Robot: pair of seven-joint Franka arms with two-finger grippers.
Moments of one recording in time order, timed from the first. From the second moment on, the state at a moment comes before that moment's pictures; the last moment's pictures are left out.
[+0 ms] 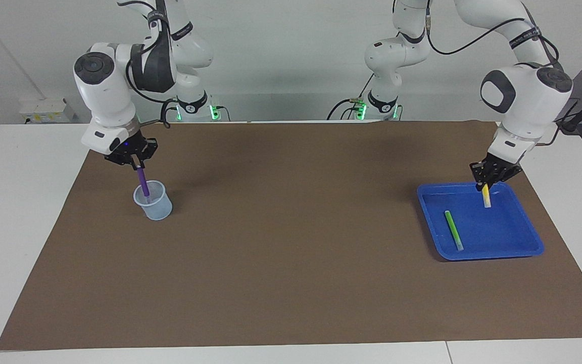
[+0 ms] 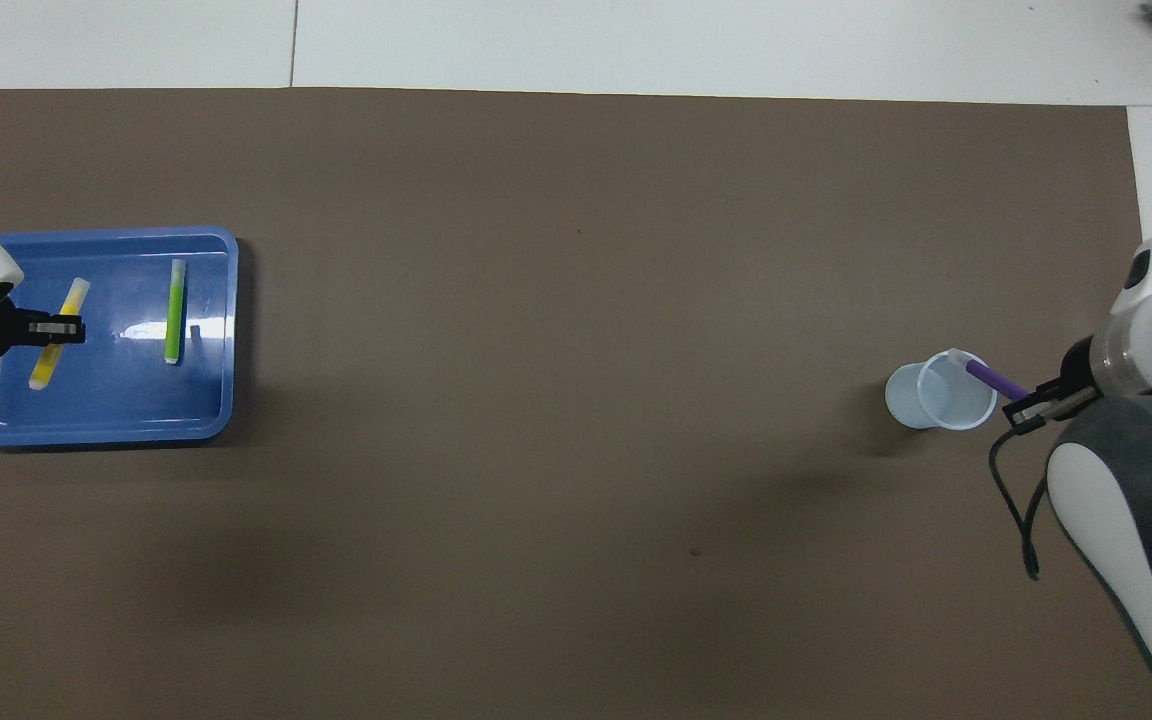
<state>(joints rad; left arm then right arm) 0.20 0.09 -0.05 -2.05 0.02 2.29 0.23 -0.12 -0.12 0.13 -1.95 -0.09 1.74 -0.34</state>
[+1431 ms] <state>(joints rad) 0.23 0.32 -0.06 -2.02 0.02 2.54 0.20 0.06 -0.13 0.30 -1.95 0.50 1.91 0.38</state>
